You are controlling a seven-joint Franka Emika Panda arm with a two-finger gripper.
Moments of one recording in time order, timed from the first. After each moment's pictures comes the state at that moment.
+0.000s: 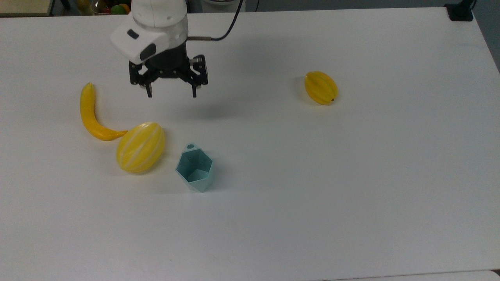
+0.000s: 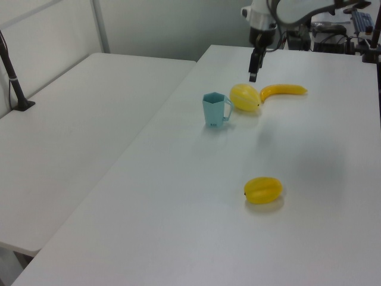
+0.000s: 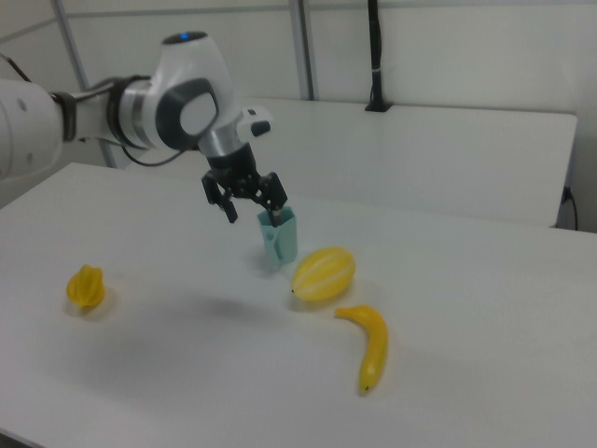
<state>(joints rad) -0.02 0.30 0.00 -1.61 -0.09 2.05 -0.12</state>
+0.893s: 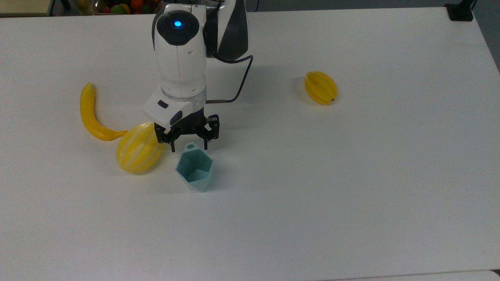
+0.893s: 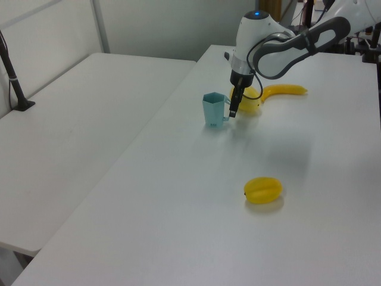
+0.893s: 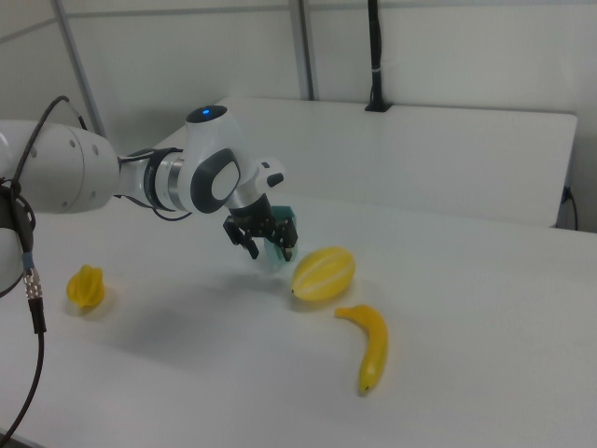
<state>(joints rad) 0.00 0.52 0.02 -1.61 -0.11 2.35 -0.12</state>
